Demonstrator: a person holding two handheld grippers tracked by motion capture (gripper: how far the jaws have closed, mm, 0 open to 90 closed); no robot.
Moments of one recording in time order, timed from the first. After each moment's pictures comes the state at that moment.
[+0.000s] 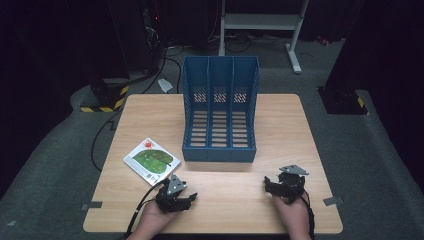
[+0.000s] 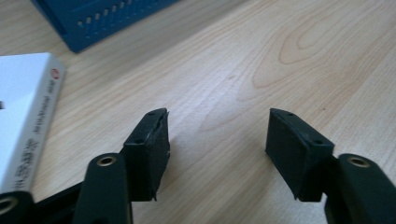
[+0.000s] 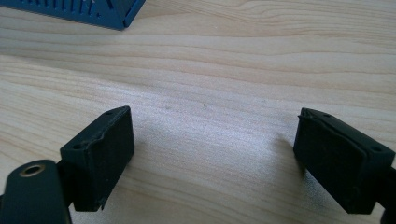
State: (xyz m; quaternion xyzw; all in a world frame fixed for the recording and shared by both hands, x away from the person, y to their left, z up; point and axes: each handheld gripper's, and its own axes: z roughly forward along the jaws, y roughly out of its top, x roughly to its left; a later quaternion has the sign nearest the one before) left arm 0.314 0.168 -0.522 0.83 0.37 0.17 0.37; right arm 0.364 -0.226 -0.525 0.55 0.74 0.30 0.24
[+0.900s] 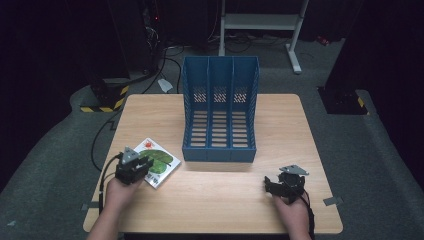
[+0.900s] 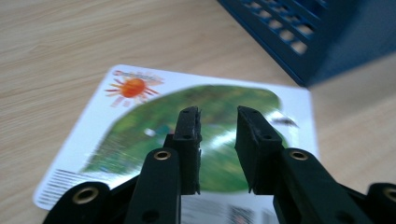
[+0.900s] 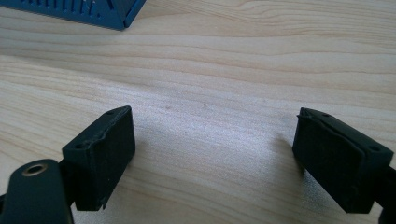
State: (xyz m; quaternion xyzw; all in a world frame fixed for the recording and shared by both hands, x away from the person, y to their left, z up) left arm 0.378 0.295 -0.485 0.75 0.50 0.24 0.37; right arm 0.364 -0.226 -0.525 0.55 0.74 0.30 0.24
